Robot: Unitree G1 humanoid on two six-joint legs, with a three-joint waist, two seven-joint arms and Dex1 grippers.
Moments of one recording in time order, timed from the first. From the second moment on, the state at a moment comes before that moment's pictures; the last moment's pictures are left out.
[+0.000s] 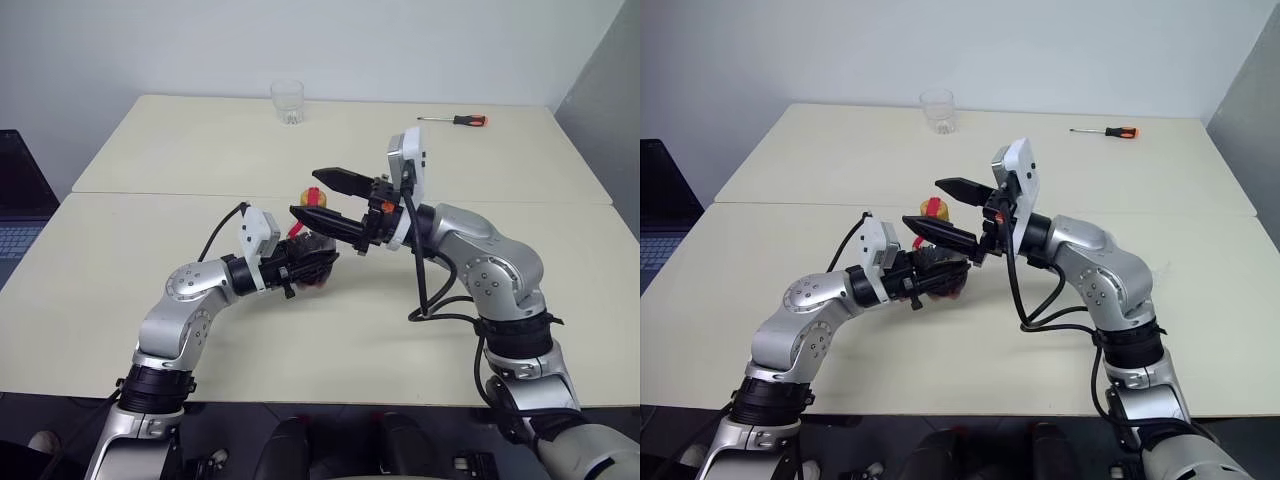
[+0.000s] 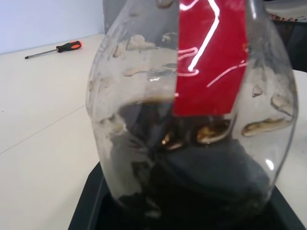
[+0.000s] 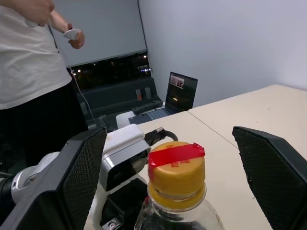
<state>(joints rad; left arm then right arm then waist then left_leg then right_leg) -0.38 0.48 -0.03 -0.10 -0.46 0.34 -0.93 -0.74 -0.22 0.10 -0.19 0.65 0.69 0.69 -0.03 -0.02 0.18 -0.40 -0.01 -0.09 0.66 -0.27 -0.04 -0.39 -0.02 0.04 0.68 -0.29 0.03</state>
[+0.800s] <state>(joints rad) -0.38 0.48 -0.03 -0.11 -0.46 0.34 -0.93 -0.75 -0.23 0.10 -0.13 0.55 0.60 0.73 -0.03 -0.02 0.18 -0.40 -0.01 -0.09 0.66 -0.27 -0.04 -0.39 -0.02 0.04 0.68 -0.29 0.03</state>
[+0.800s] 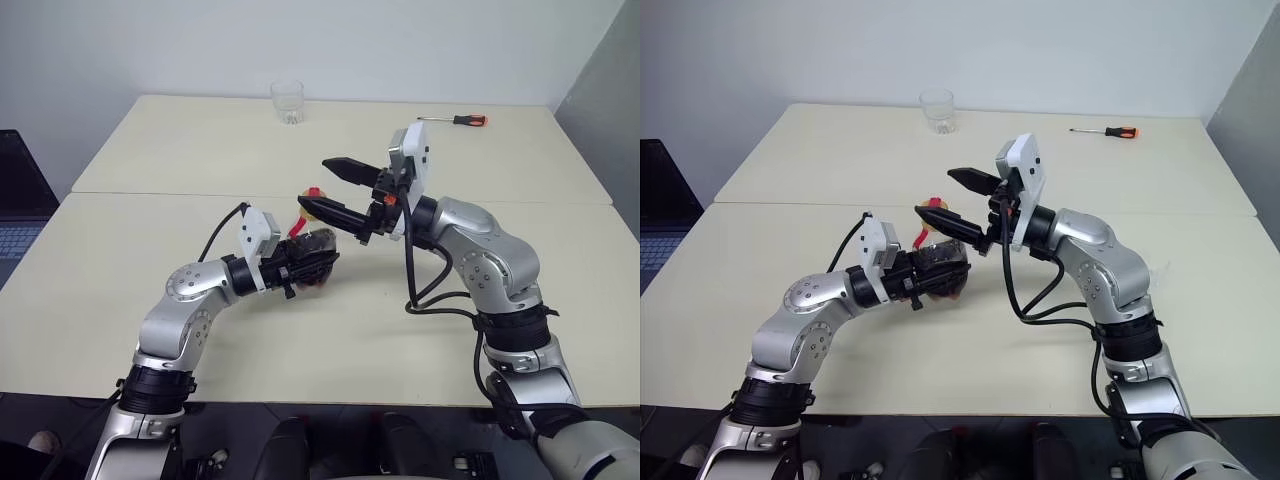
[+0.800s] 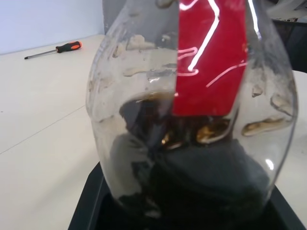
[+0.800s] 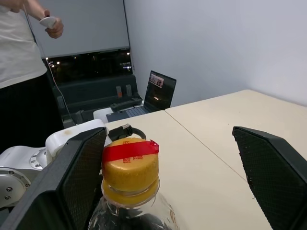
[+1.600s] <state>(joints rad) -0.38 0.48 -0.03 -0.09 -0.46 0.34 -0.93 -0.71 -0.29 0.10 -0.16 0.54 0.61 0.75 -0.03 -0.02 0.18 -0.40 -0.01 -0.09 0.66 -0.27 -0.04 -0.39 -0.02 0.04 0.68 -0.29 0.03</state>
